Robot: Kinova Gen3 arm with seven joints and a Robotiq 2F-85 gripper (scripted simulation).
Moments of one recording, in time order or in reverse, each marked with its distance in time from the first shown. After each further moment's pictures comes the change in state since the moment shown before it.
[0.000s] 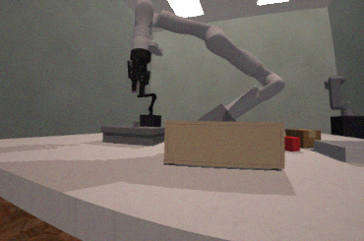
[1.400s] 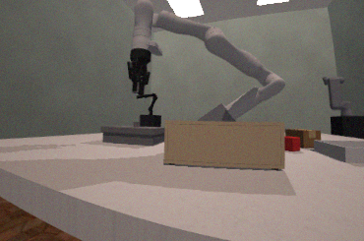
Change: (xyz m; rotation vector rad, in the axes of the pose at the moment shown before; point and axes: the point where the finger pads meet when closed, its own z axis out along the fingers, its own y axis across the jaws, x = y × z) arm 0.000 0.000 0.000 0.001 0.002 0.000
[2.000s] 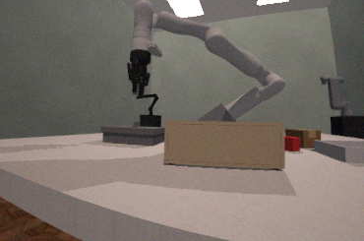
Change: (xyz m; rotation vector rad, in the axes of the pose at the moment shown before) arm 0.000 0.000 0.004 0.001 0.001 0.000
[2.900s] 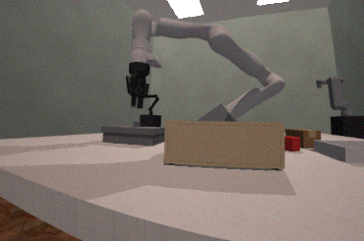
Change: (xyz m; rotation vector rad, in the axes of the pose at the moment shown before) arm -0.001 0.001 0.045 0.001 0.000 0.000
